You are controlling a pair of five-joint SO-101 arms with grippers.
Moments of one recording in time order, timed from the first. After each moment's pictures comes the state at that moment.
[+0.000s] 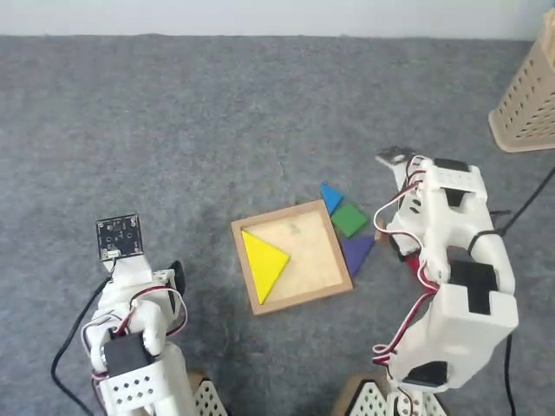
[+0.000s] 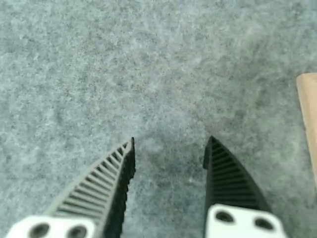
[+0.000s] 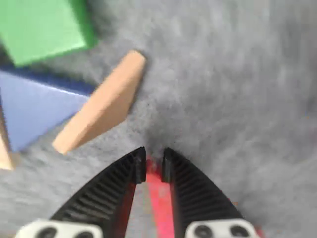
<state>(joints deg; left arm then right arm) -24.1 -103.7 97.3 72.2 -0.5 4.7 14.9 19.5 72.8 29.2</state>
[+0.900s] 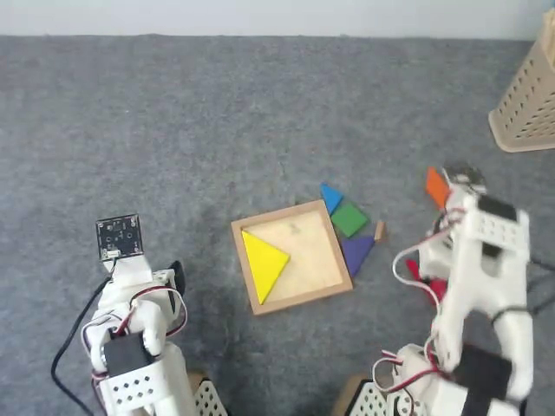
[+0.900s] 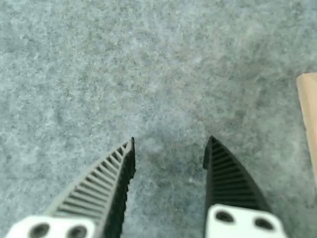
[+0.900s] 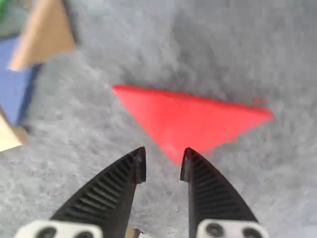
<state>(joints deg) -24.2 -103.7 97.3 72.2 -0.5 15.5 -14.9 41.0 75.0 14.4</state>
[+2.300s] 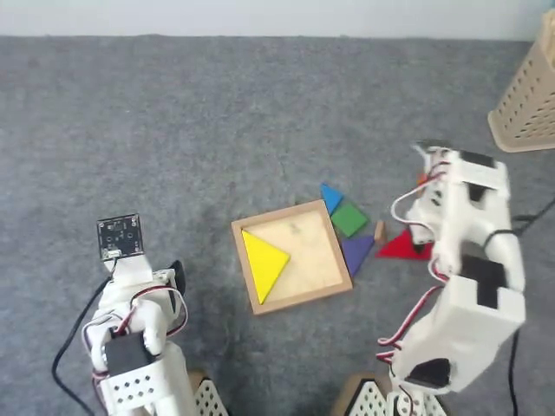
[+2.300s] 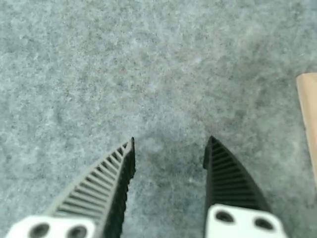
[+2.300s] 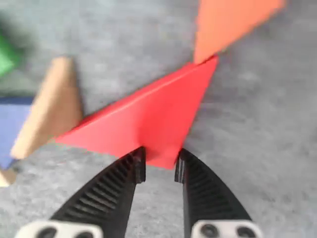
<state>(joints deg) -24.1 -103.7 97.3 72.2 -0.5 10.3 18.5 13.3 75.8 23.1</state>
